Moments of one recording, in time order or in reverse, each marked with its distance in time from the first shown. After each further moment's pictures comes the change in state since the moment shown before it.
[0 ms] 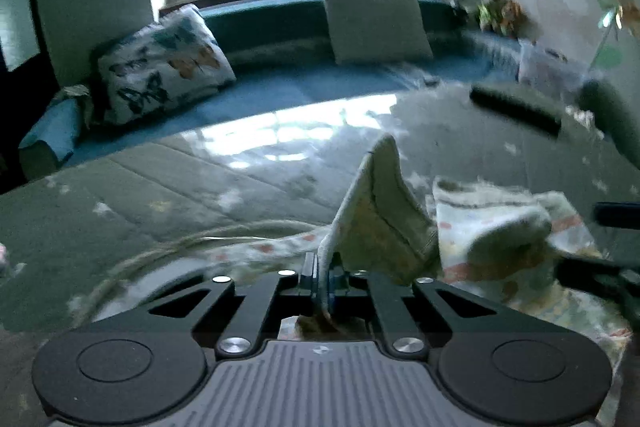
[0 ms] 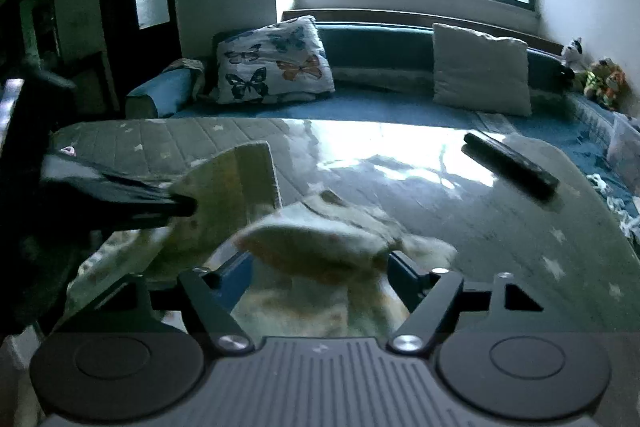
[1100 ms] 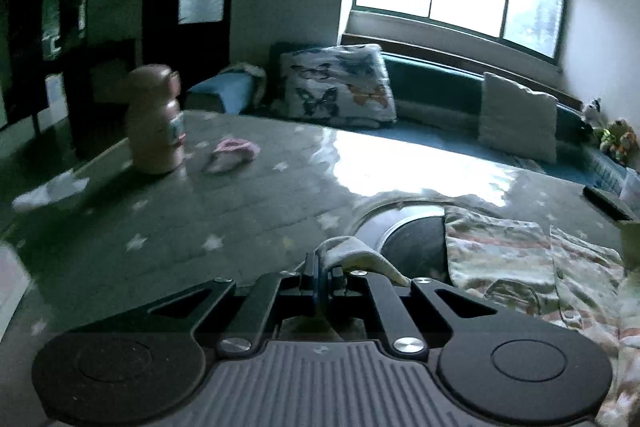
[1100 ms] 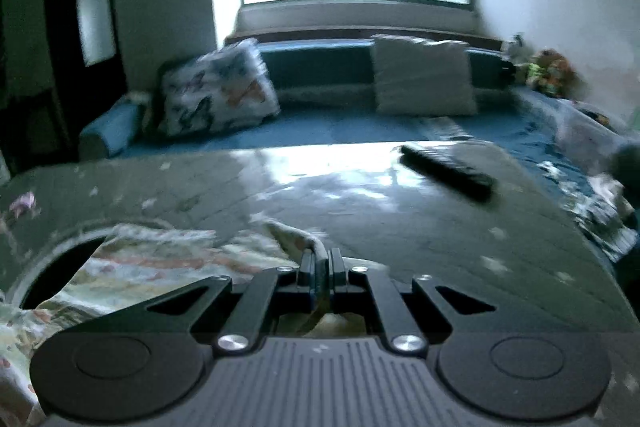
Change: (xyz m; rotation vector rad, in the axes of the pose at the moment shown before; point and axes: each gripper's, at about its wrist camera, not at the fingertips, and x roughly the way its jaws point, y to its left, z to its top) left arm -0.194 0.137 -0.136 -0.399 -0.149 0.298; right arm -0.045 -0.036 -0.003 0.154 -0.076 -0.161
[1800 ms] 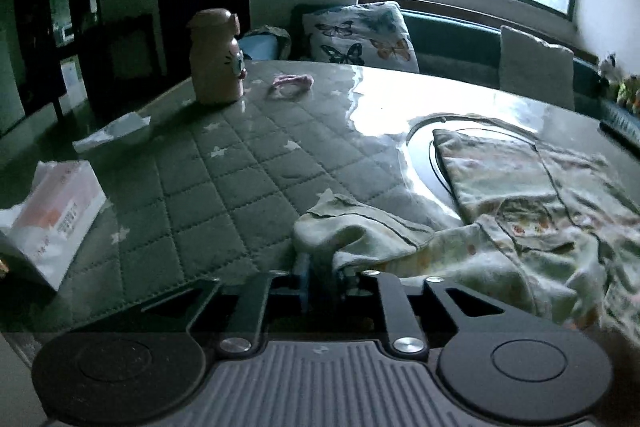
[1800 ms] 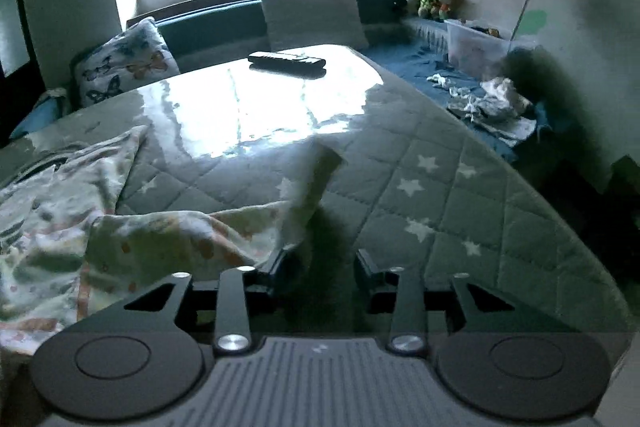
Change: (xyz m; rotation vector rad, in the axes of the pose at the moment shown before) left arm -0.055 0.043 -0.065 0.076 0.106 0.075; right arm -0.091 -0.093 -0.118 0.130 0.127 -0.225
